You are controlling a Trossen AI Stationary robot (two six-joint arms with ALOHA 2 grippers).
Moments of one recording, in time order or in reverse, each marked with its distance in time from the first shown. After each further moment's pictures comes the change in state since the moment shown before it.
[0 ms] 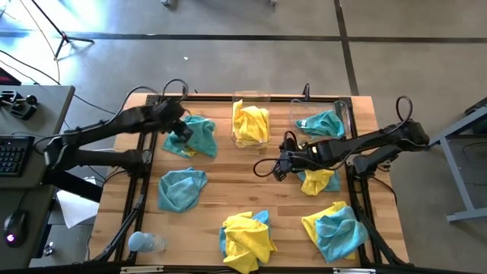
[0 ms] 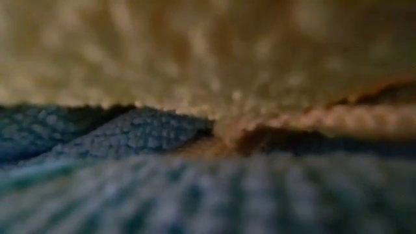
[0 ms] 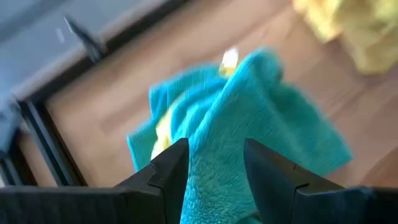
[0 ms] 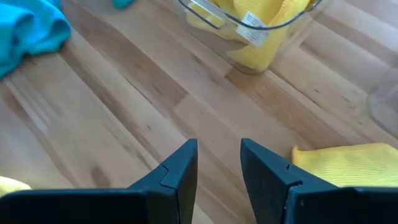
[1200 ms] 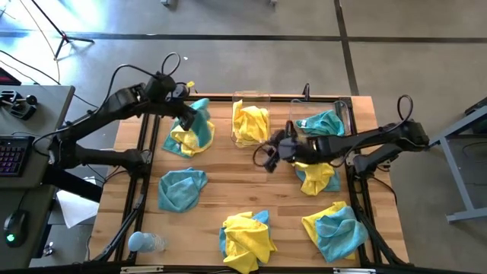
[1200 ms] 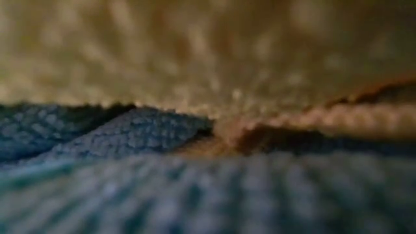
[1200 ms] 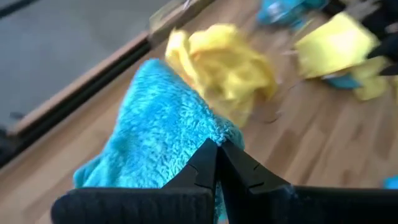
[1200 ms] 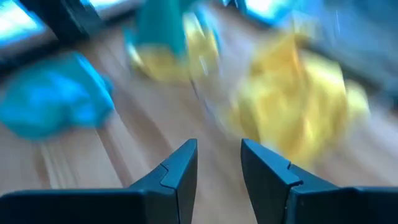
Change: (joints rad) left arm 0.052 0.067 0.364 -0.025 0.351 0.129; right arm -0.074 0.000 0.000 0.417 0.117 -0.416
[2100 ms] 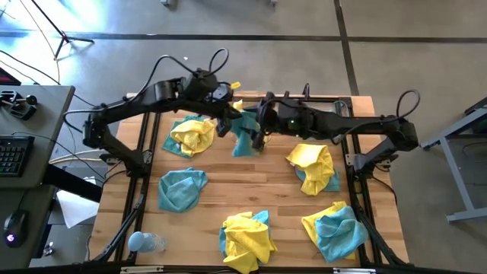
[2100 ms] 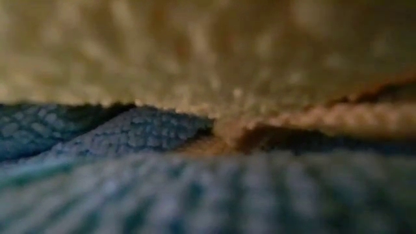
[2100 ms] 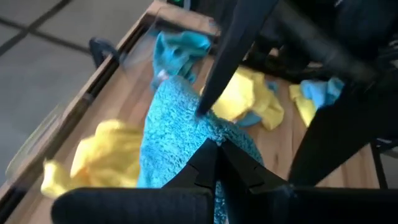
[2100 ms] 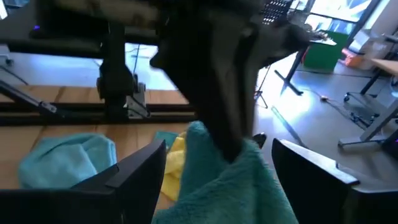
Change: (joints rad) left arm -0.298 0.445 0.510 0.101 0.026 0.069; right arm -0.155 0.105 0.390 0.091 -0.263 -0.635
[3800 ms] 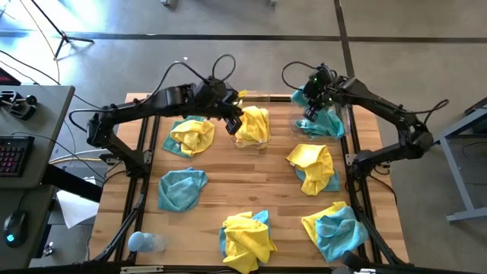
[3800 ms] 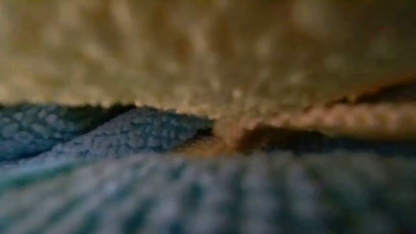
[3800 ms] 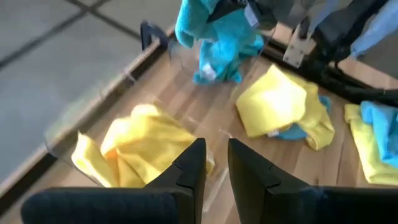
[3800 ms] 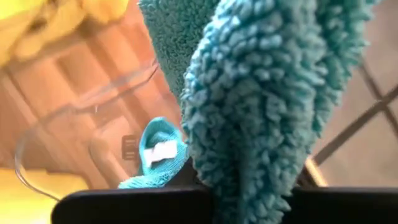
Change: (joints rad) left arm -0.025 0.036 -0.068 0.050 -0.212 -0.153; right arm -0.746 -0.165 -0.263 -0.707 -0.144 -0.169
